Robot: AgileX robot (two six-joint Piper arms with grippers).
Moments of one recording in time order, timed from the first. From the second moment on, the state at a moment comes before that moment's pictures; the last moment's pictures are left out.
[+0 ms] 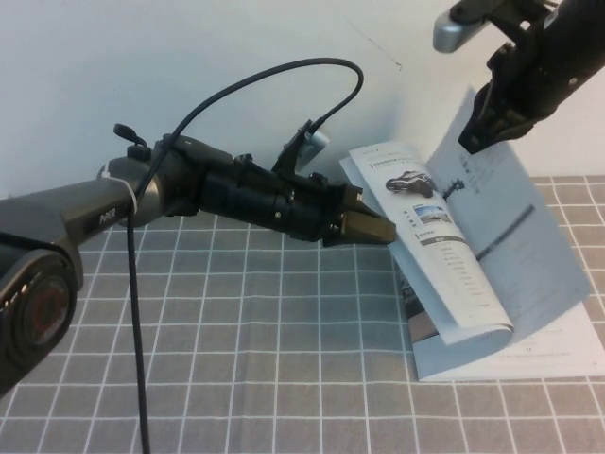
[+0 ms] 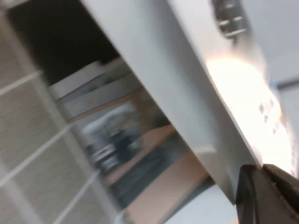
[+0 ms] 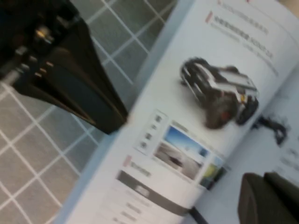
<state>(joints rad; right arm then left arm) 0.28 2.00 -2.01 0.25 1.25 -0.63 -0.30 2.25 -1.72 -1.33 1.09 0.79</state>
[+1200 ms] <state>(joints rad) 0.28 1.93 -2.03 0.25 1.30 -0.69 -0.43 2.21 -1.86 -1.37 1.13 0.90</state>
